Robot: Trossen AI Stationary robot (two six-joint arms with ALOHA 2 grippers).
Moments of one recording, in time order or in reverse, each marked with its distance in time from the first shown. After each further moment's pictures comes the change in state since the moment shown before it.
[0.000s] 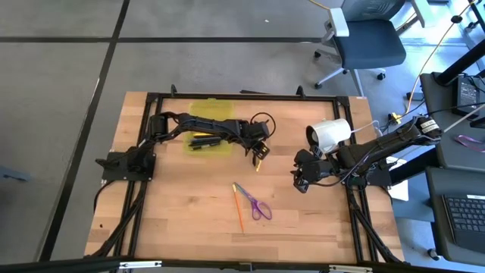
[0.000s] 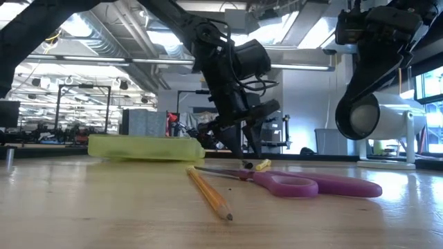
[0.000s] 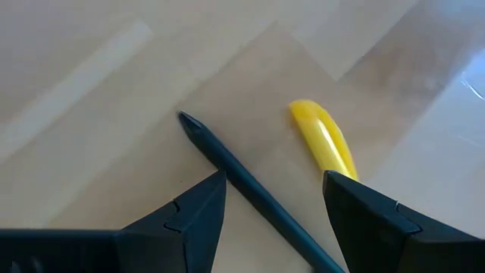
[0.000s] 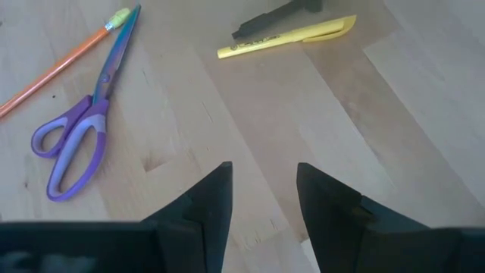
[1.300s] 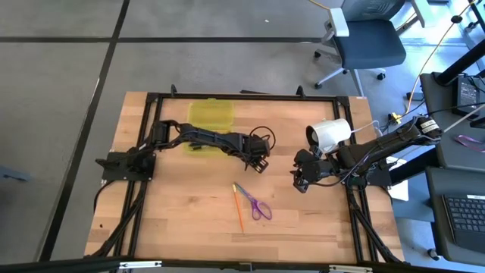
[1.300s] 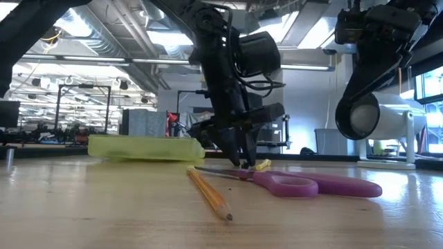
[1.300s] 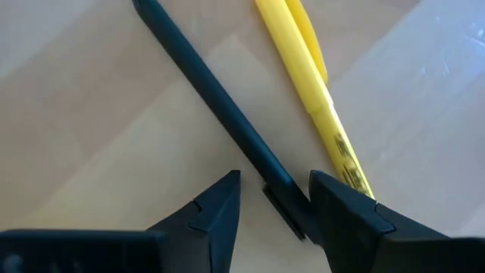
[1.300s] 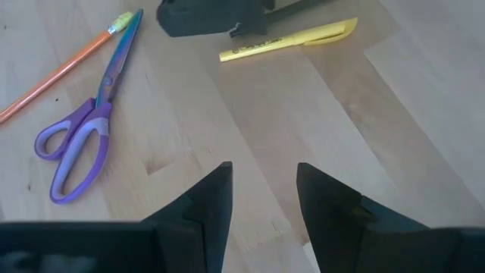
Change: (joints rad) left arm -0.144 0.037 0.002 -0.138 -0.030 -0.163; right arm 0.000 0.000 0.000 0.010 0.002 -0.001
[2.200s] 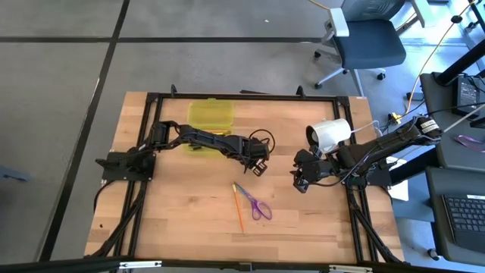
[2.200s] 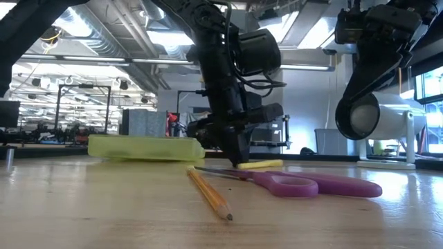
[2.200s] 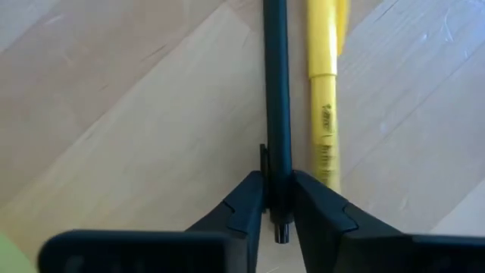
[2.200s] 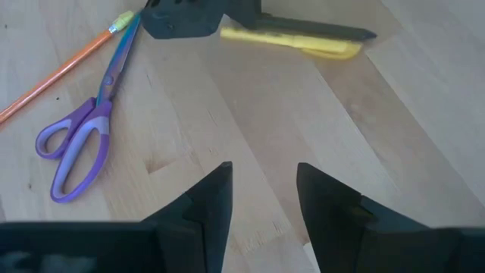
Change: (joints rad) left arm -0.011 0.000 -0.005 -0.015 -0.031 0.009; right arm 0.000 0.000 0.000 0.000 -0.003 -0.002
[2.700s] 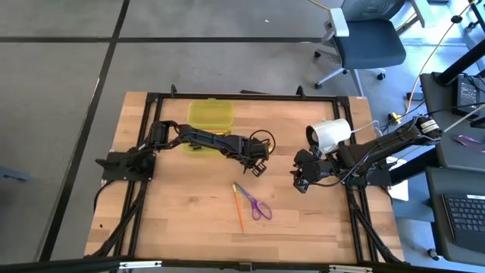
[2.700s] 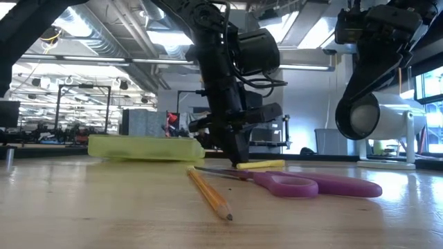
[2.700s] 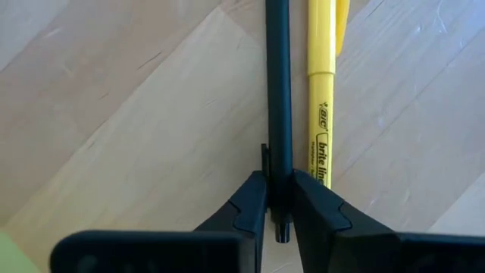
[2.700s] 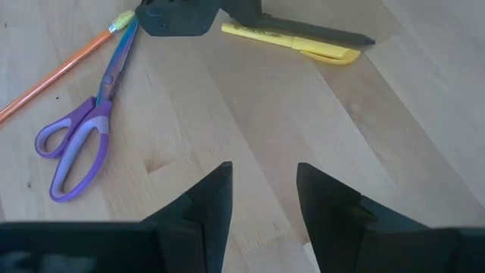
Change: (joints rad) left arm 0.007 -0.022 0.000 -0.005 -0.012 0.061; right arm 0.000 0.000 0.000 0.000 0.000 -0.004
